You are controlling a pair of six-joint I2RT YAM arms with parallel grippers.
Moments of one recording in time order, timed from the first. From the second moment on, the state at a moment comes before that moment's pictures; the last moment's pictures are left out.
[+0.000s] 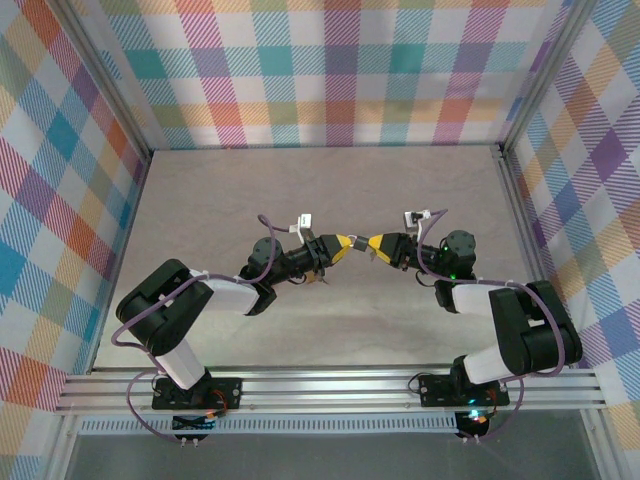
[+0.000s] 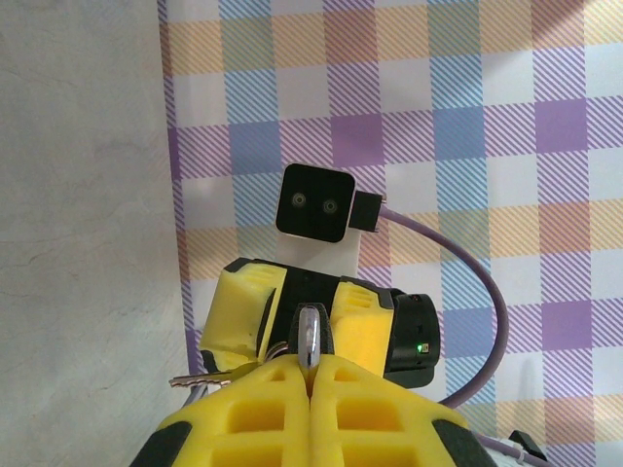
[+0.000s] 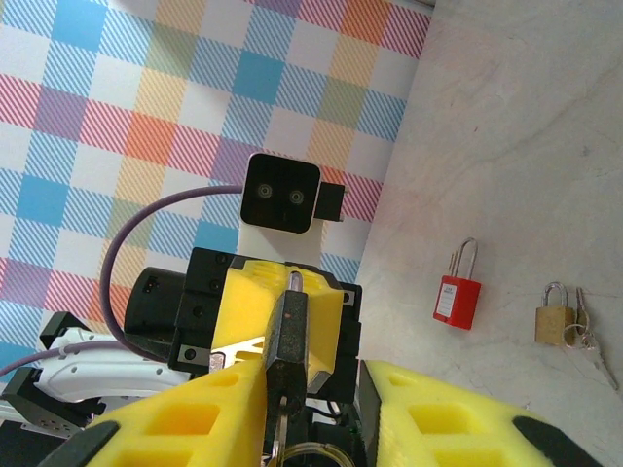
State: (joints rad) left arm -0.70 1.67 0.60 1.15 0.47 -1.53; right arm 0.21 1.44 0.39 1.11 -1.03 1.29
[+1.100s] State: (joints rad) left arm -0.68 1.67 0.60 1.12 0.47 -1.49; right arm 0.21 1.41 0.39 1.03 -1.04 1.27
